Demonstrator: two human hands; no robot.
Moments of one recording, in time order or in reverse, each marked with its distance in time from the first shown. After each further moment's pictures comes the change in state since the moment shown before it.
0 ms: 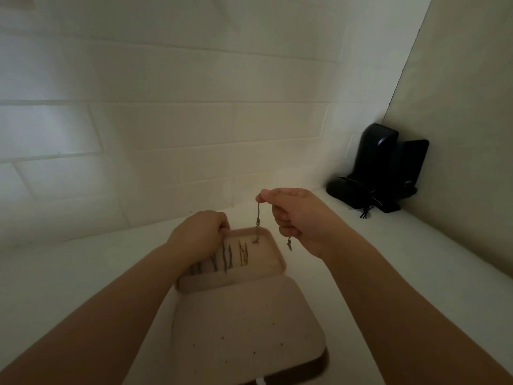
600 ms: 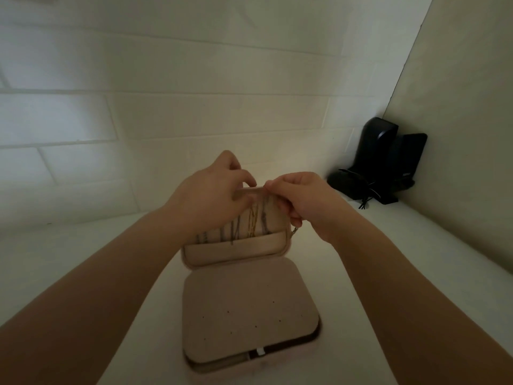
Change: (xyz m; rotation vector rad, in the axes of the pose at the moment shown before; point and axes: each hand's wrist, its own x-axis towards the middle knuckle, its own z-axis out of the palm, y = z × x) left_hand -0.044 0.045 -0.060 0.008 0.232 0.259; right_hand -0.027 -0.018 0.005 -0.200 0.067 -0.074
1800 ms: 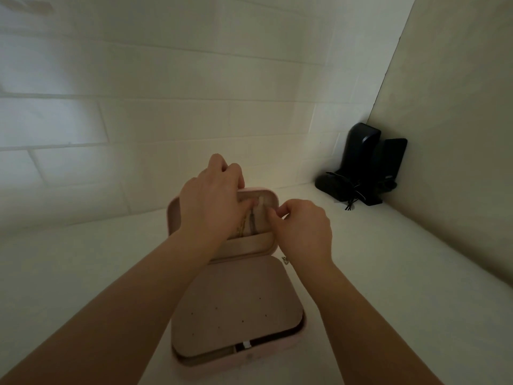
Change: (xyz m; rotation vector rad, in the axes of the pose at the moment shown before) left_hand -0.004 0.027 0.020 0.136 0.246 -0.189; right_hand -0.025 0.036 0.017 -0.593 0.508 -0.043
